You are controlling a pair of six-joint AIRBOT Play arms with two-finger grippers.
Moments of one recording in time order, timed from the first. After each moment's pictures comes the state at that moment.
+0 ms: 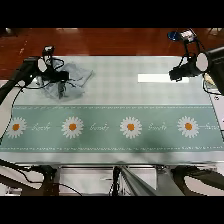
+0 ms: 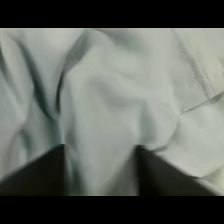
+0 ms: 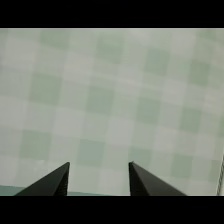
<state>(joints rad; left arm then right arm) -0.04 -1.72 1.41 1.55 -0.81 -1.61 0.15 -1.32 1.32 -1.87 1.05 1.60</state>
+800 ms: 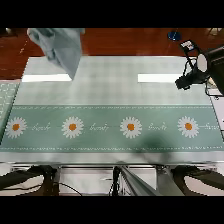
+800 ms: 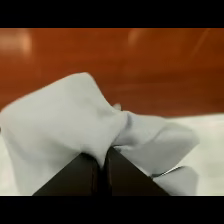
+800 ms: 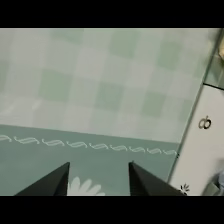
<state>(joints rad) -0.17 -1.34 1.99 1.50 -1.06 -1.61 0.14 -1.32 1.32 -2.00 1.31 1.54</state>
